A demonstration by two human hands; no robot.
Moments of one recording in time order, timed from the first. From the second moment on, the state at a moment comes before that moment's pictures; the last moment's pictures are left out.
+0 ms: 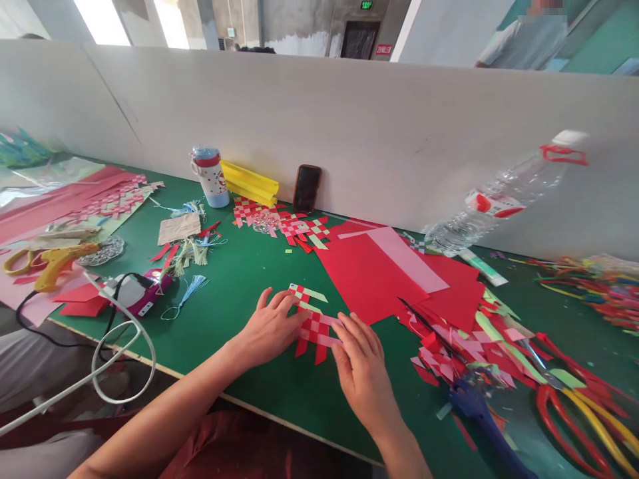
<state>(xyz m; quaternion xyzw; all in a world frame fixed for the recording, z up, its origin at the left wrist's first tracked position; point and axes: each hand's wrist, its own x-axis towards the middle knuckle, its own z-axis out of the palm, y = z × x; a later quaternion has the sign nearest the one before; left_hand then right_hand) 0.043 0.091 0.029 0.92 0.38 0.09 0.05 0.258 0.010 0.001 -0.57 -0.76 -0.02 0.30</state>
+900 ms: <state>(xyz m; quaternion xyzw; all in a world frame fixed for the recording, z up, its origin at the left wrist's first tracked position) -0.024 0.074 0.016 0.79 0.56 0.24 0.06 0.306 -0.041 -0.027 -0.62 -0.63 0.00 0.46</state>
